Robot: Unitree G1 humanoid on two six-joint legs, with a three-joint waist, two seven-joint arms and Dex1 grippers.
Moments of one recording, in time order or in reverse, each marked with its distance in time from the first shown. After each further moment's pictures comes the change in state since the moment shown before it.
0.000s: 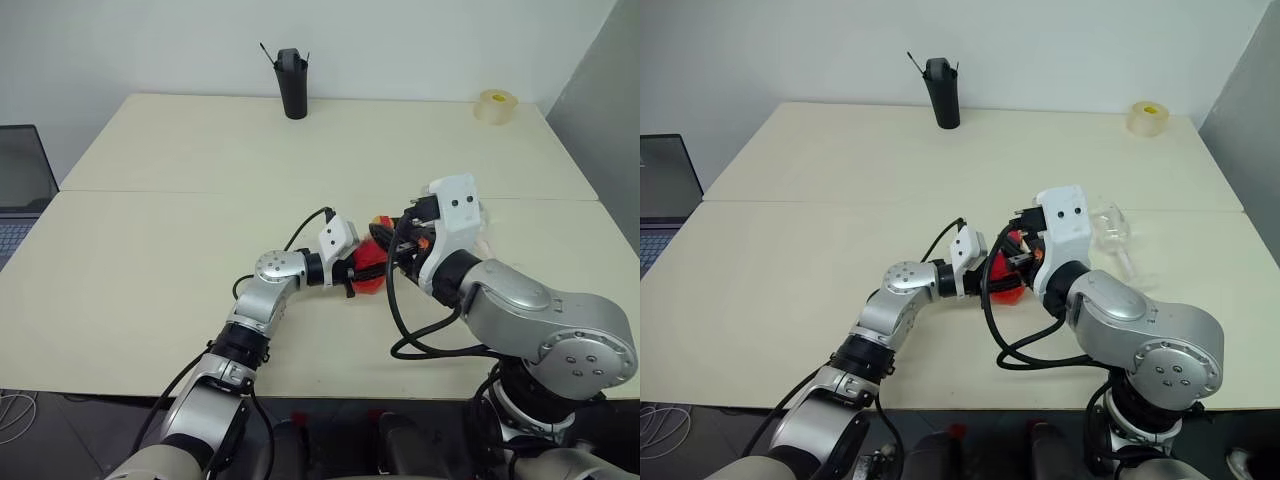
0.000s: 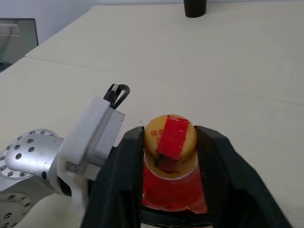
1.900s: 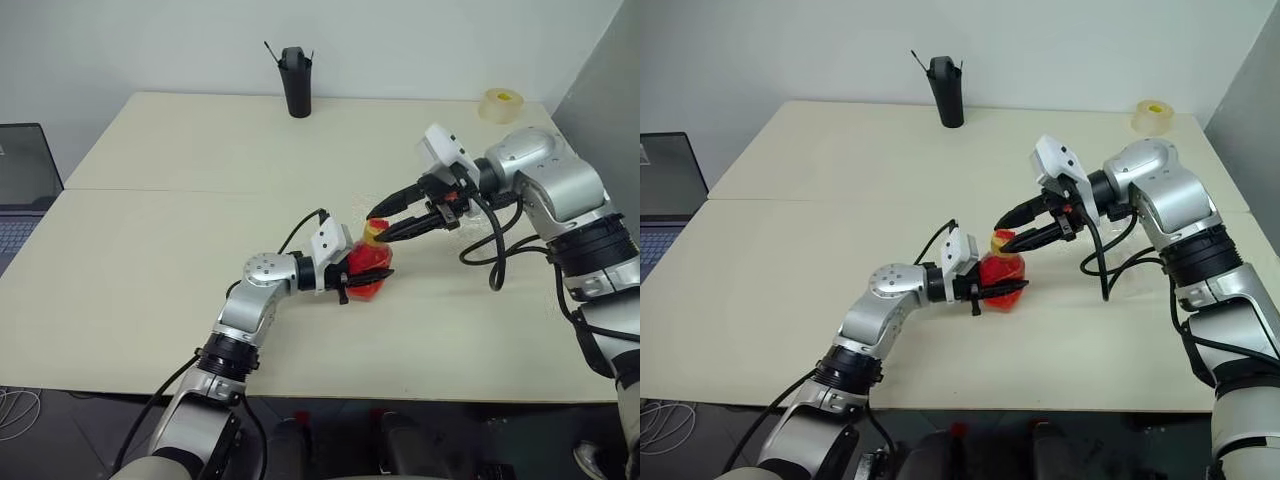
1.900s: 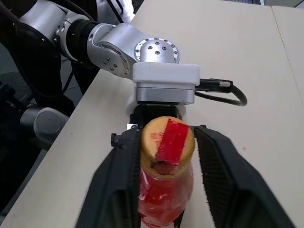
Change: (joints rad) left arm 0.072 0.018 -0.001 -0.201 -0.014 0.132 -0.044; right arm -0.519 -0.669 0.657 1.168 -0.563 -1.257 1.999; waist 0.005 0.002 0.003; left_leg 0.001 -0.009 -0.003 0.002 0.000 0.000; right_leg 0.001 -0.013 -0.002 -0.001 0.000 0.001
